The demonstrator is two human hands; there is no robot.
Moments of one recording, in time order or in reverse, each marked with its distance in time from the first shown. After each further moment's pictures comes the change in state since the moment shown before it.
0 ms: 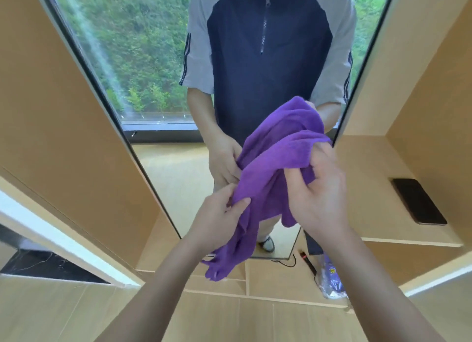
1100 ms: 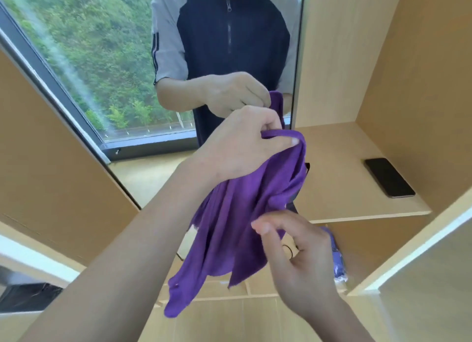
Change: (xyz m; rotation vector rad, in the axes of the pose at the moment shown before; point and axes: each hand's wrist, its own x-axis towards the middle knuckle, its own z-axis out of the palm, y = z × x) left_hand 0.042 0.161 -0.007 0.282 -0.129 0.456; right_hand -0.105 -0.019 -0.035 0.108 -0.035 0.132
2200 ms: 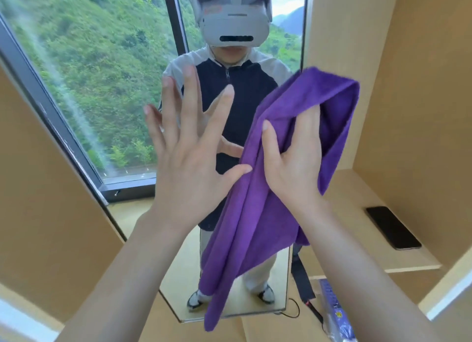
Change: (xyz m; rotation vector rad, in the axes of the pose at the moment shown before) left_hand -0.007 -0.010 -0.067 0.741 0.560 0.077; right_hand 0.209 -0.031 0.009 -0.149 0.415 -0.434
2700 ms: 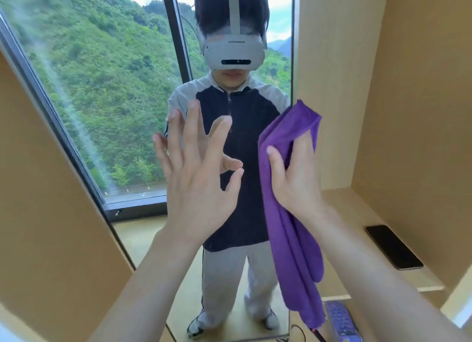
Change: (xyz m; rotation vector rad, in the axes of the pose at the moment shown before) left_hand 0.004 0.010 0.004 -0.023 0.116 -0.090; right_hand 0.012 0.014 -0.012 0.006 -0.167 -0.022
